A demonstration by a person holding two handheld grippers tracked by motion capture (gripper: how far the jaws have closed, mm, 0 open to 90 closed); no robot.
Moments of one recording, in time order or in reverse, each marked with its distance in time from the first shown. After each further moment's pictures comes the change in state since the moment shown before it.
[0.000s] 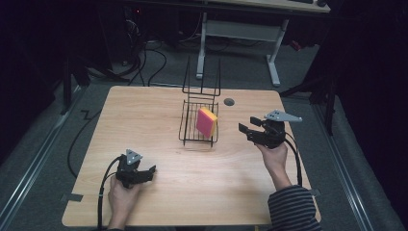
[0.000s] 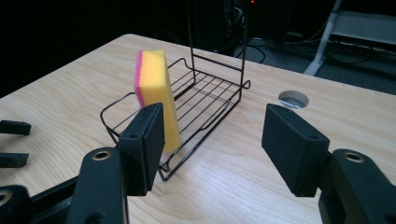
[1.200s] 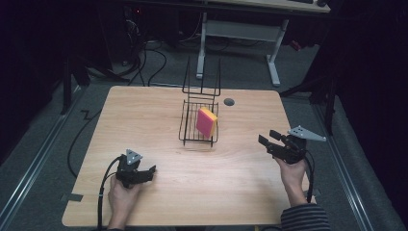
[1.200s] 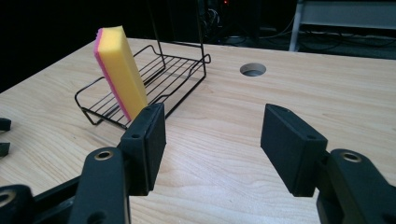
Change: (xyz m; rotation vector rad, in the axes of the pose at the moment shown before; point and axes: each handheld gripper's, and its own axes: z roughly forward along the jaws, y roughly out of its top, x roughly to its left) left arm 0.000 0.000 0.000 0.000 0.001 0.001; right arm -0.030 -0.051 -0.044 -0.040 -0.066 0.095
